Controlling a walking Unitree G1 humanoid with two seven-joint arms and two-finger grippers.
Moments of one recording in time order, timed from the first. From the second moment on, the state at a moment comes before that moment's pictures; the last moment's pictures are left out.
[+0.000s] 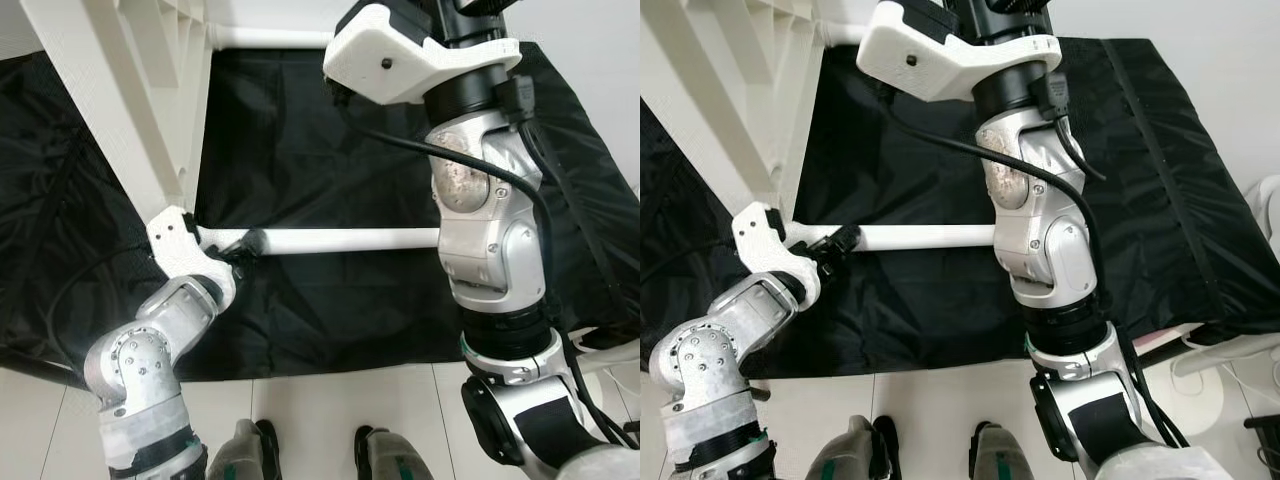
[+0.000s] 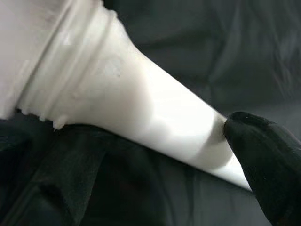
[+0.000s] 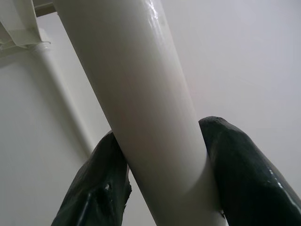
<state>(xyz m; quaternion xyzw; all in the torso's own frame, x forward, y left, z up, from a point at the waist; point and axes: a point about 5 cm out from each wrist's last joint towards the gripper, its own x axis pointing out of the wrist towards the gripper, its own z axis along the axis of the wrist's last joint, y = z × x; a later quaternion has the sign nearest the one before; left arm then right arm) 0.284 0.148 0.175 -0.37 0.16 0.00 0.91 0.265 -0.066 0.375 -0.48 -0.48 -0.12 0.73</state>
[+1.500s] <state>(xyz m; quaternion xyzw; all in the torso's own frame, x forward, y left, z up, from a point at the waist) 0.328 0.130 0.227 -0.45 -0.02 -0.02 0.89 0.252 -0.136 0.388 -0.34 -0.39 -0.23 0.82</state>
